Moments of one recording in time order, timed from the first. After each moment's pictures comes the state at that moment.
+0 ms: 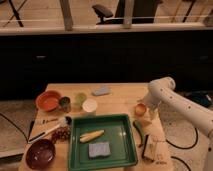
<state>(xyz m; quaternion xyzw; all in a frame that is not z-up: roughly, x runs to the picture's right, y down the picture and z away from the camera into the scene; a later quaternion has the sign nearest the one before) 0.266 0.140 0.892 -0.27 -0.11 -0.22 0.93</state>
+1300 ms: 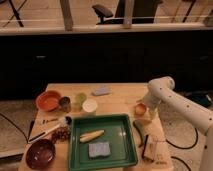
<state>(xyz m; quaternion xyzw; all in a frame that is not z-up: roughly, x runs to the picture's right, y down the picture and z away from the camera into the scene) 0.265 0.142 0.898 -0.28 -0.12 -0.24 0.92</state>
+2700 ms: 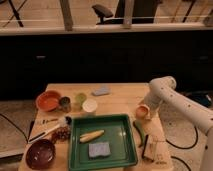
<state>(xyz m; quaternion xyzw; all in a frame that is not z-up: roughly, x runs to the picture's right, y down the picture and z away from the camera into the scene) 0.269 0.135 0.884 -0.28 -0.12 -0.25 0.92</state>
